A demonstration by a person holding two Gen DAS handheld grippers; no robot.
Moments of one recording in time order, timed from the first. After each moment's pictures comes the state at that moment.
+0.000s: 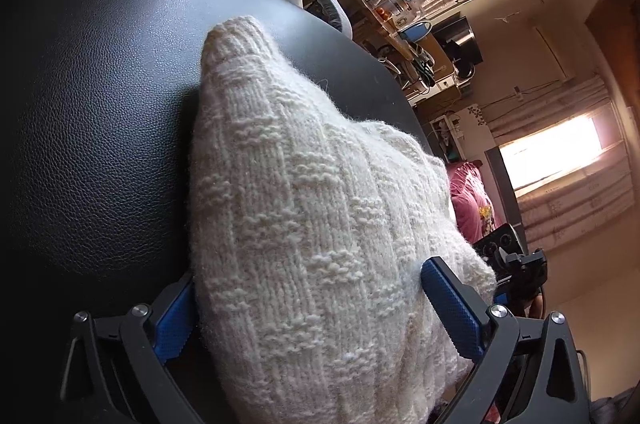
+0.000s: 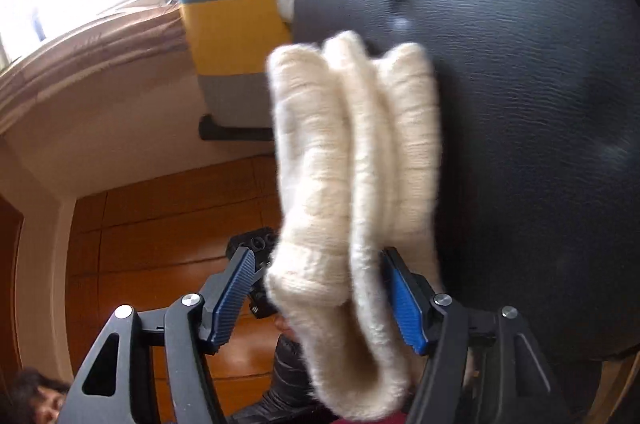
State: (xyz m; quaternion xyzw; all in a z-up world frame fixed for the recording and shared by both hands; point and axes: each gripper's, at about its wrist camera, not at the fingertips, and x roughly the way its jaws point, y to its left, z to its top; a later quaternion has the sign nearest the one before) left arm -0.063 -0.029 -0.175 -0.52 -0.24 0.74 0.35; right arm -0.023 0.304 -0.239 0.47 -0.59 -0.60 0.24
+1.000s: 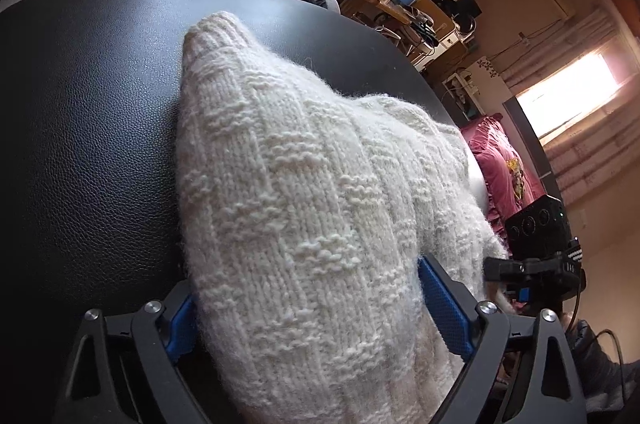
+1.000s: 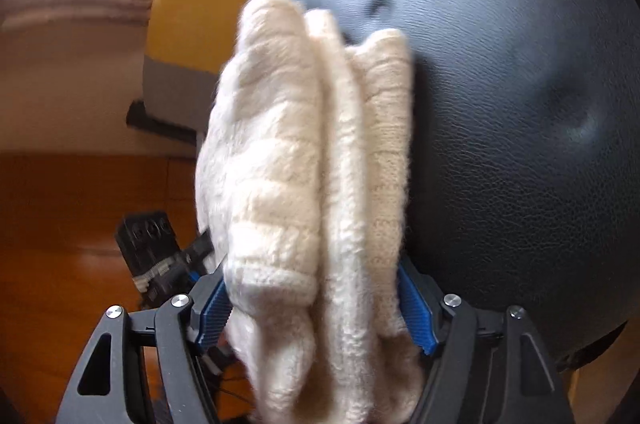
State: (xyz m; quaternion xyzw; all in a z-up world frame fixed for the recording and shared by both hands) left arm -0.054 0.001 -0.167 -0.52 -0.13 0.76 0.36; right arm -0.002 0.248 -0.228 0.50 -0.45 -0.72 0.15
